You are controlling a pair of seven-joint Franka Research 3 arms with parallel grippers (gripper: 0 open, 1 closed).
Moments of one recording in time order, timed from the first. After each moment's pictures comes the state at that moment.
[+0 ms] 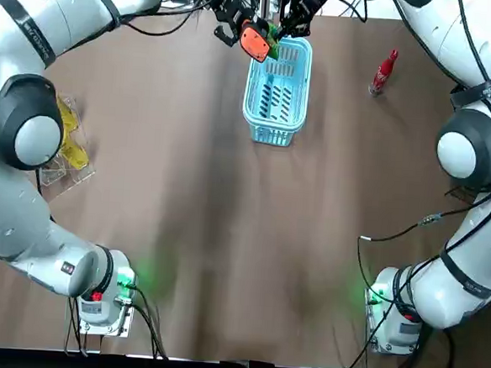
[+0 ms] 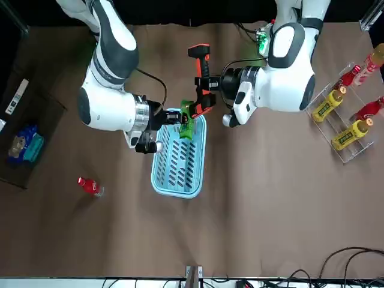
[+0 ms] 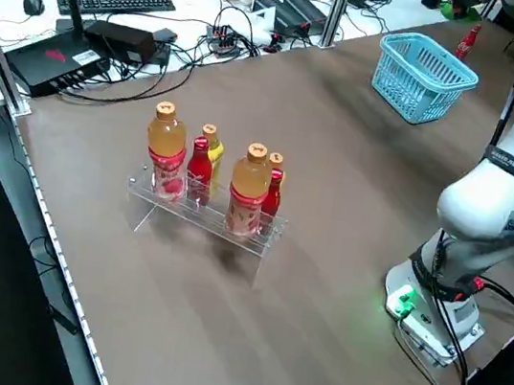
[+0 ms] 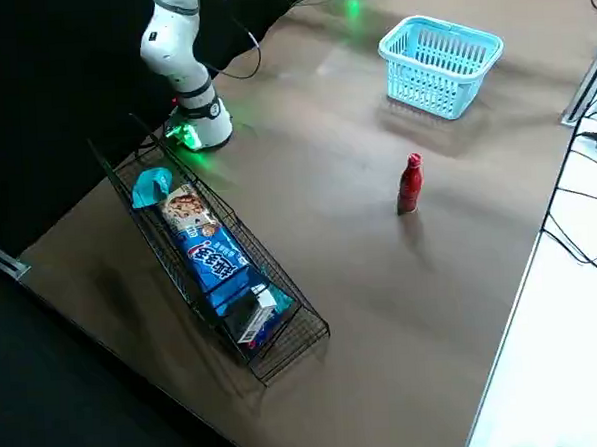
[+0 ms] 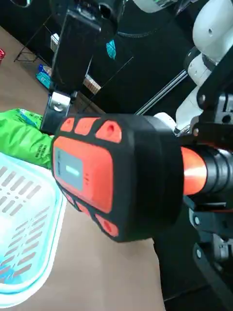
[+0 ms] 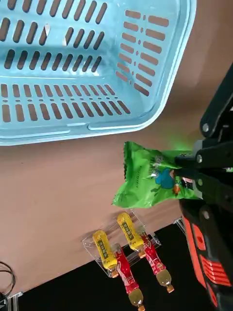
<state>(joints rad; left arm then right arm) -0.33 0.24 -0.17 -1.61 -1.03 1.72 -0.59 0.47 0.41 0.04 -1.44 0.80 1.88 0.39</state>
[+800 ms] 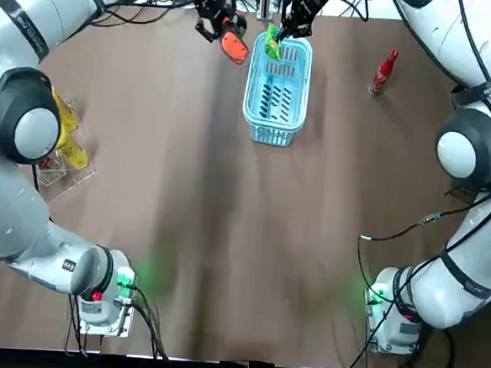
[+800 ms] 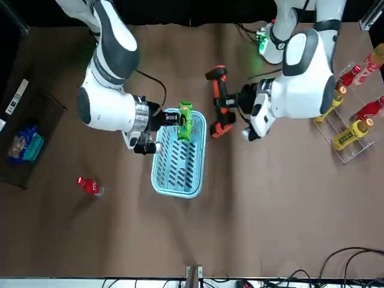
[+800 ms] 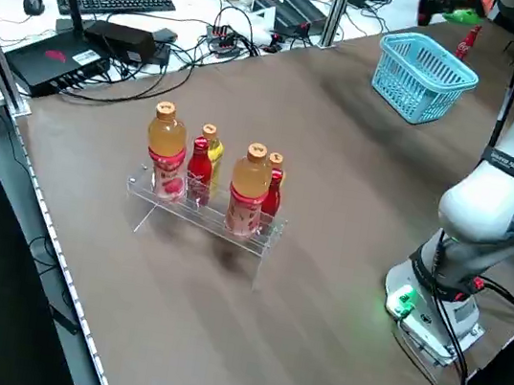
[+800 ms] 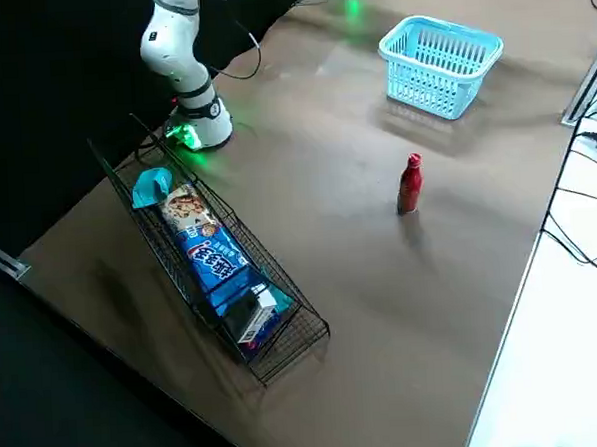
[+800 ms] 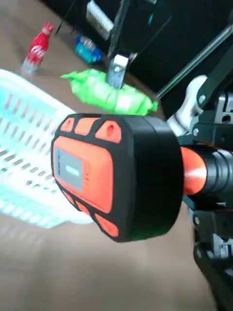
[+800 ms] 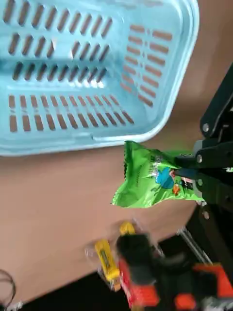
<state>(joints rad) -0.27 0.24 -0.15 -1.60 -0.80 1.72 -0.53 0.47 0.41 0.03 -1.44 0.74 1.88 0.39</state>
